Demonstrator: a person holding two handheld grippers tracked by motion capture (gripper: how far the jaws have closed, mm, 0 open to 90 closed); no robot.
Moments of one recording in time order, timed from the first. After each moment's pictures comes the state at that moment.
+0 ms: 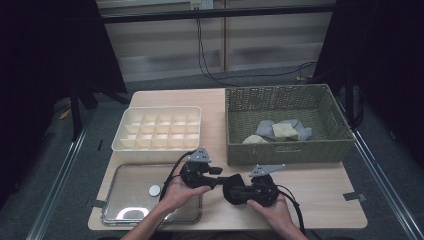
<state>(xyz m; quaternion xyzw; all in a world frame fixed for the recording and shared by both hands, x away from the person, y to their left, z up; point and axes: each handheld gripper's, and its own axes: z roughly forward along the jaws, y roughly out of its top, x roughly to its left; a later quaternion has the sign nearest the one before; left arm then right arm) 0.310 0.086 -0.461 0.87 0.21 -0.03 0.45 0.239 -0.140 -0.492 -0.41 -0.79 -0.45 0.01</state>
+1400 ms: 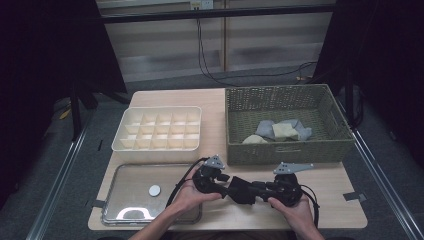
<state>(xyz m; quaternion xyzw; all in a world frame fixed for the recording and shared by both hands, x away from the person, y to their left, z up) 0.303 0.059 -0.490 0.89 0.20 -0.06 0.41 0.225 -0.192 -0.471 -0.44 -0.76 -0.47 -0.02</state>
